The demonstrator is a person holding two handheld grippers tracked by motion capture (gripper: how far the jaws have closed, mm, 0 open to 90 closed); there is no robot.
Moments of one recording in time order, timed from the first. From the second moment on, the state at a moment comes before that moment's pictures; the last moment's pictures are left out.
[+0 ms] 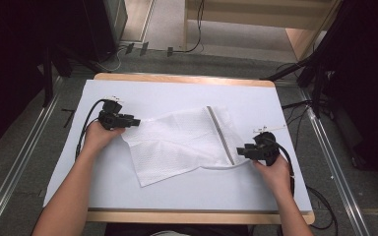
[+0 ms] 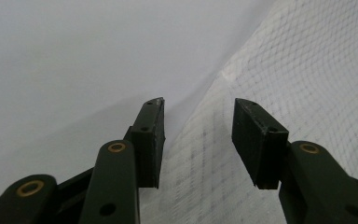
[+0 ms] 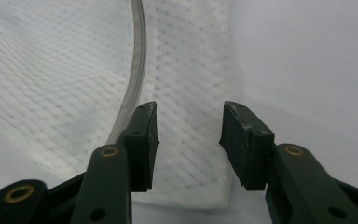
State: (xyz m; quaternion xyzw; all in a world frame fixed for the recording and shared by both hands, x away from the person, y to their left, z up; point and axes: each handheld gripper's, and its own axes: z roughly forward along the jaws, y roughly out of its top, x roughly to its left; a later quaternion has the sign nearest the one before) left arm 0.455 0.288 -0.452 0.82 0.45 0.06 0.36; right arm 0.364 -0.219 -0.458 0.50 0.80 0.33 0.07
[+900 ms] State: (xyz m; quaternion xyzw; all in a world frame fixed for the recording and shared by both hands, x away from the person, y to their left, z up) left arm 0.449 0.301 -0.445 0.79 0.48 0.06 0.37; right arm 0.381 -0.214 -0.459 0.50 0.81 0.31 0.04
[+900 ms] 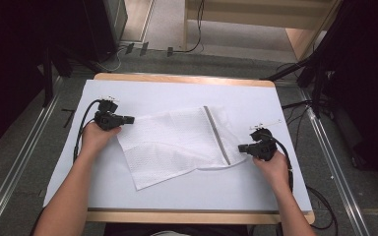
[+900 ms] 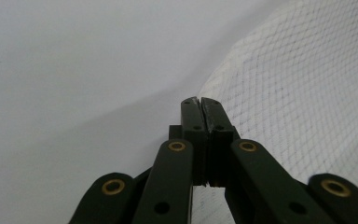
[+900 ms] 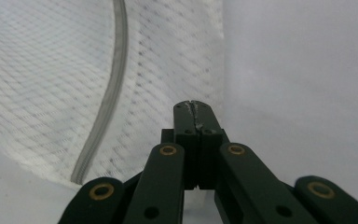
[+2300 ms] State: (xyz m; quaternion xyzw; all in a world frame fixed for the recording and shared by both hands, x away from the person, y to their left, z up) left arm 0.475 0.283 -0.446 0.78 0.49 0.08 0.37; right arm 0.365 -0.158 -0.462 0.43 0.85 0.32 0.01
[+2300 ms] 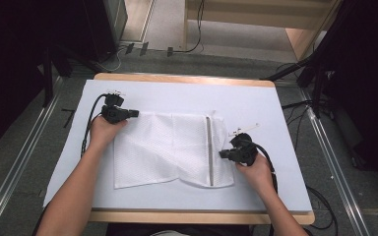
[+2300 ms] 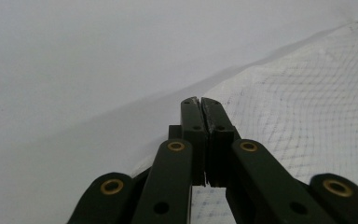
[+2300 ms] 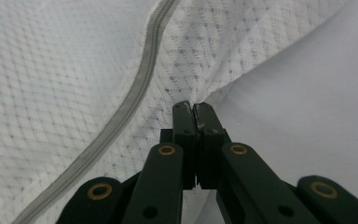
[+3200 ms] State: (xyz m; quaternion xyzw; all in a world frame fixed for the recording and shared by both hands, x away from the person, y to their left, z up) left arm 0.376 0.312 -0.419 0.77 0.52 0.08 0.37; right arm 0.440 -0.169 -0.443 0.43 0.82 0.37 0.09
